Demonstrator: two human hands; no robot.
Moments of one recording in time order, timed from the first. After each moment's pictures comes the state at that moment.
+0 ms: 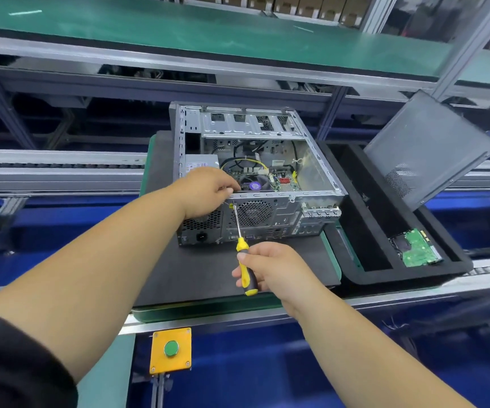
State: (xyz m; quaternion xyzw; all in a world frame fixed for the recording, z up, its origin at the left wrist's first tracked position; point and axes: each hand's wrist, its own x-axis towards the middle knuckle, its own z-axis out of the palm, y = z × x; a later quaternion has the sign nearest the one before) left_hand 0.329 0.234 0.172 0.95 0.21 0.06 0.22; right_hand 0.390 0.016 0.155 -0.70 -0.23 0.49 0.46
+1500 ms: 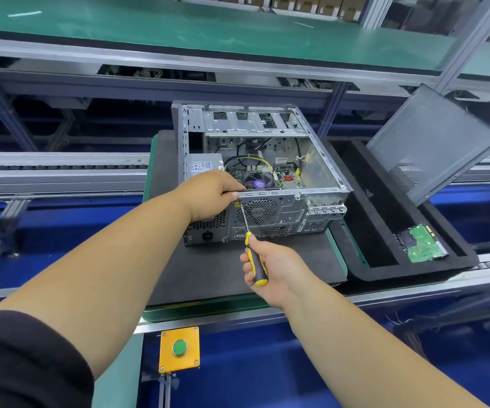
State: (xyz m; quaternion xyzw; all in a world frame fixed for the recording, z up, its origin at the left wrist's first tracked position) left_hand 0.331 0.243 0.158 0.96 0.17 0.05 0.20; right_hand 0.380 0.042 0.145 -0.58 0.07 0.57 0.58
